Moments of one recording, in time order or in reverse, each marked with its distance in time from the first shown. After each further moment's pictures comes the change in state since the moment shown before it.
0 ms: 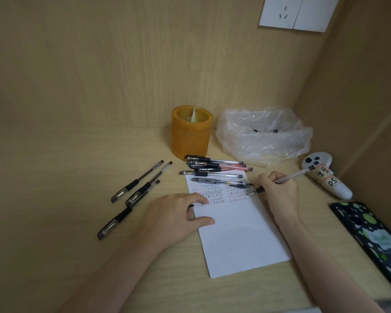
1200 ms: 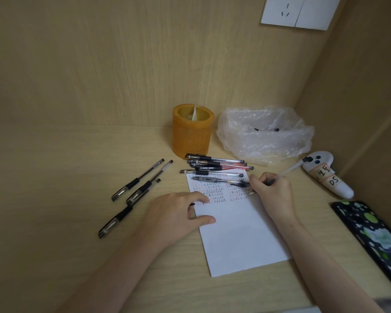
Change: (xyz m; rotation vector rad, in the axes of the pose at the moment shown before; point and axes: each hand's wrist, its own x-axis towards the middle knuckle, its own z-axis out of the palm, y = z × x) left_hand 0.000 0.003 -0.002 0.014 -0.011 -0.011; right_hand -0.002 0.007 0.005 -0.191 -0.114 -0.169
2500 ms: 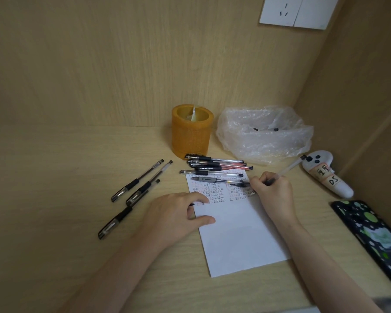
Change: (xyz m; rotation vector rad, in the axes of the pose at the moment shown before) left_hand 0.000 0.000 -0.001 -0.010 0.004 0.009; right_hand -0.001 -0.001 0.000 -0.052 0.030 -0.038
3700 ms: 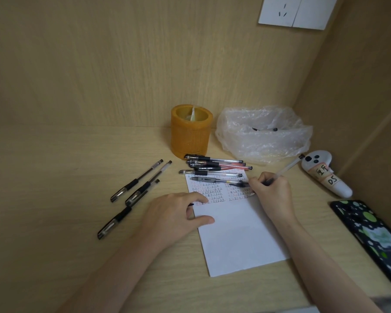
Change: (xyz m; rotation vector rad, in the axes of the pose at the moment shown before) left_hand -0.001 0.001 -0.001 0.015 0.001 -0.007; right_hand -0.003 -0.007 -0.001 -0.024 0.000 0.031
